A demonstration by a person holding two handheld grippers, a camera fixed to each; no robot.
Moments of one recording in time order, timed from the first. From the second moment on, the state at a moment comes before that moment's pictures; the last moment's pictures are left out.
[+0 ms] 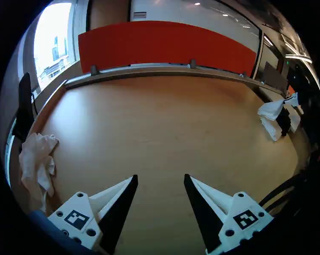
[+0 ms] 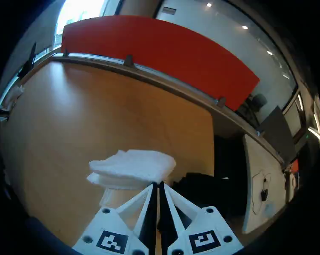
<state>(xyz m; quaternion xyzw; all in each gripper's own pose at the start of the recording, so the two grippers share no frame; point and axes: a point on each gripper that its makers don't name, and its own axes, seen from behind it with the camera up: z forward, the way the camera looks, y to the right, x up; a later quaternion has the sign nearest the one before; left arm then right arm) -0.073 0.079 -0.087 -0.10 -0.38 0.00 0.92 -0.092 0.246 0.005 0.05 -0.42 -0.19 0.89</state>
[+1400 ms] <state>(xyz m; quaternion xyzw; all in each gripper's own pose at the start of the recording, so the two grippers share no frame) -0.071 0.069 -0.090 -0.09 -0.38 0.01 0.92 -0.185 0.295 -0.076 0.00 -0.51 -0.13 0.85</state>
